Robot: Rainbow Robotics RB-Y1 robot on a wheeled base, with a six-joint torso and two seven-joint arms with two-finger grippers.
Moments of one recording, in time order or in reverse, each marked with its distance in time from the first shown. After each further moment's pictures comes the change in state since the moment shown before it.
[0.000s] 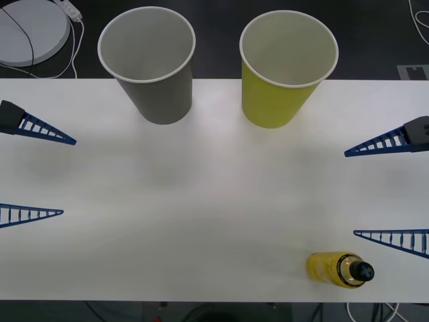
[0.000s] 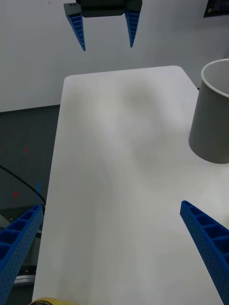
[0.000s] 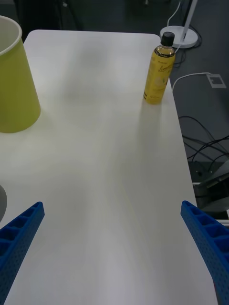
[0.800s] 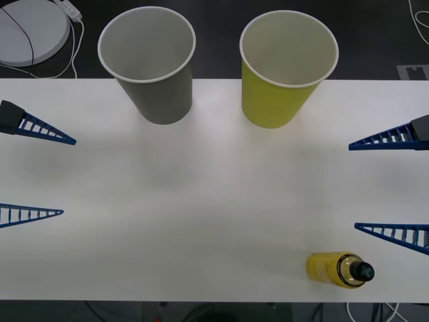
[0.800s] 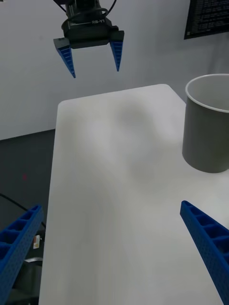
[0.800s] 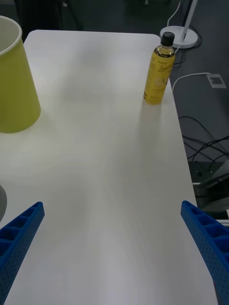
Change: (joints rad) right arm 0.021 0.054 -0.003 0.028 -0.076 0.002 0.009; left arm 0.000 0.000 0.000 0.000 0.000 0.000 0.000
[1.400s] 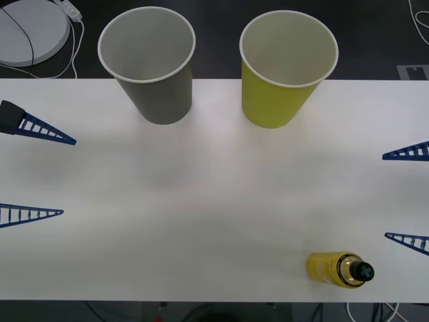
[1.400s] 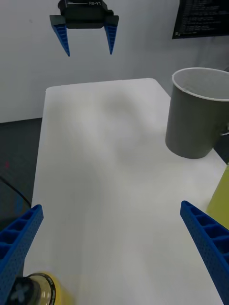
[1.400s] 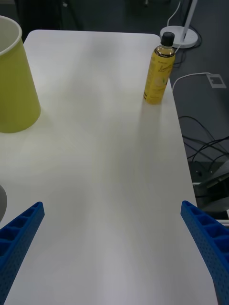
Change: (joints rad) right arm 0.140 0.040 -0.084 0.125 -0.047 -0.089 0.259; left arm 0.000 0.000 0.000 0.000 0.000 0.000 0.000
